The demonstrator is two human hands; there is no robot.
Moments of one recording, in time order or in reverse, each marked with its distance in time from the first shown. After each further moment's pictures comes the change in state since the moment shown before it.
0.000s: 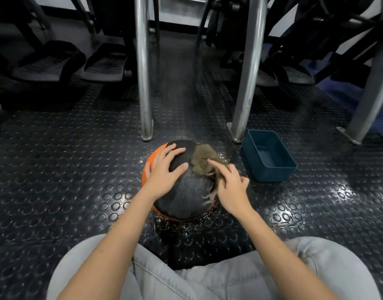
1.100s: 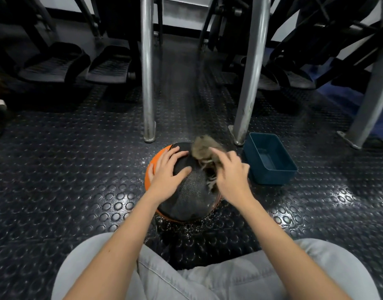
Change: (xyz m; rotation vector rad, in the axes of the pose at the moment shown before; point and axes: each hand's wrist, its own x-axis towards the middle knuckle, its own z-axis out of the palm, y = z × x) left_hand -0.008 -0.004 0.002 0.048 0.021 0.016; right_hand 0.020 -0.020 -0.011 -0.114 0.075 -0.107
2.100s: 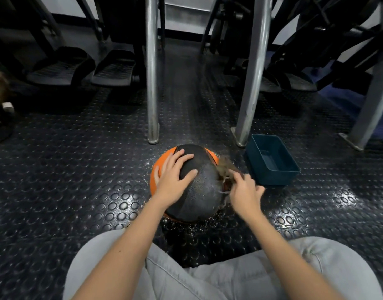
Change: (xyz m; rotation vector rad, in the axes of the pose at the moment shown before) left_hand -0.011 0.000 0.004 0.017 0.007 0.005; right_hand -0.031 0.034 0.016 -0.203 -0.050 0.263
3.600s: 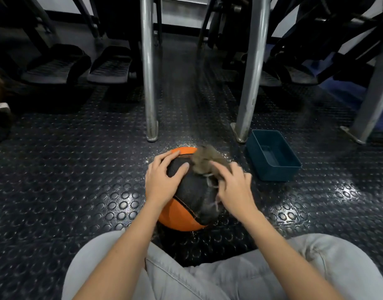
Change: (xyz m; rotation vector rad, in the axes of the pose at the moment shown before) left_hand 0.000 -0.010 0.000 -0.131 0.236 -0.101; right_hand -0.005 -0.029 -0.009 0.079 0.066 -0.298
